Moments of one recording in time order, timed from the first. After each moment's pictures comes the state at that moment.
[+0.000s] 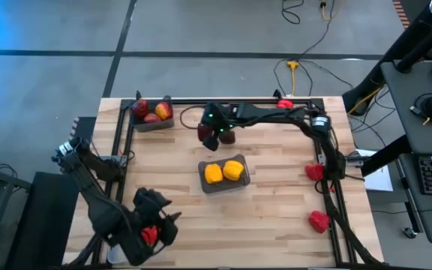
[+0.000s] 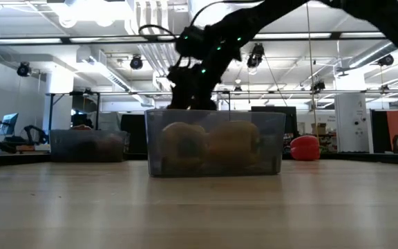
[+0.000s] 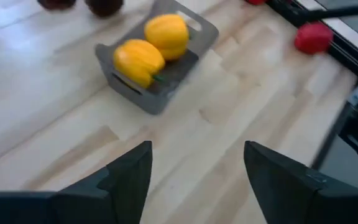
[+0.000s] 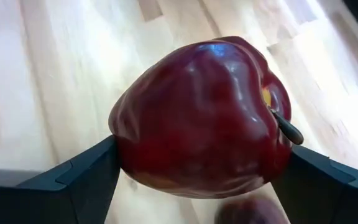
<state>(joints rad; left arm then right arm) -0.87 1.65 1.59 -1.30 -0.78 -1.67 -0.30 2.12 1.74 -0.55 -0.09 0.07</state>
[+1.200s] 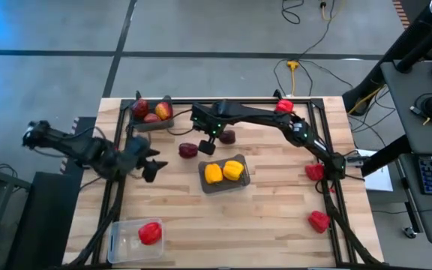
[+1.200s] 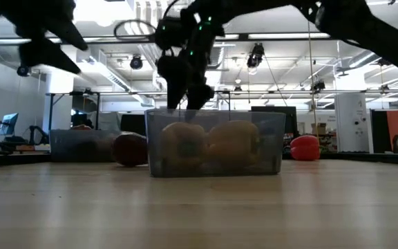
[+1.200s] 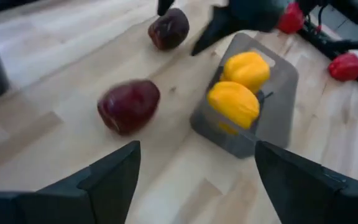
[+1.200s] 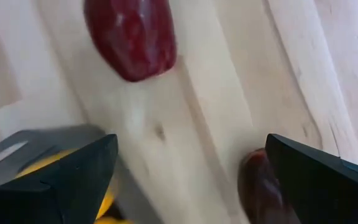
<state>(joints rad) -0.32 0.72 0.70 -0.76 -0.51 -0.92 -0.24 2.37 2.35 -1.21 -0.09 0.11</state>
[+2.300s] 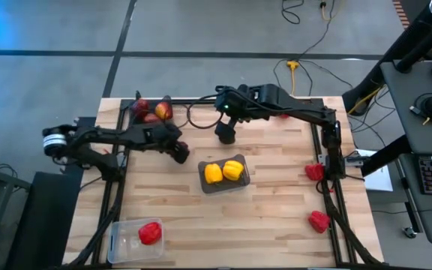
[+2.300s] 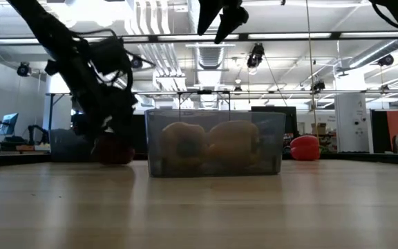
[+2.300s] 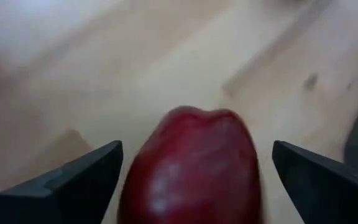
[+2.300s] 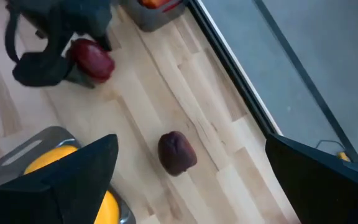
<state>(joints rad) 0.34 1.35 0.55 -0.17 -0.09 -0.51 -0.16 2.00 2.35 -1.35 0.32 0.19</state>
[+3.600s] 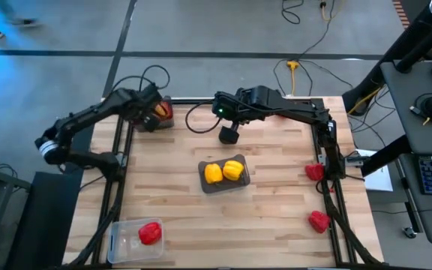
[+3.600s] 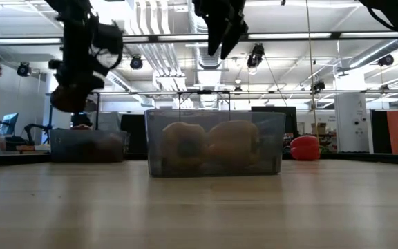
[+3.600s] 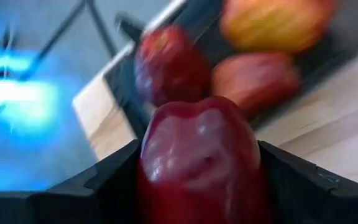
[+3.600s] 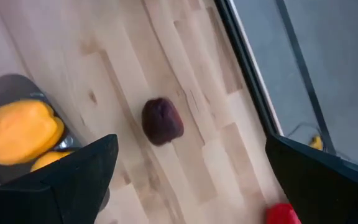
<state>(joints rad) 0.74 1.28 1.06 -1.17 -0.52 -0.18 -0.18 2.04 2.32 -1.44 0.31 0.10</state>
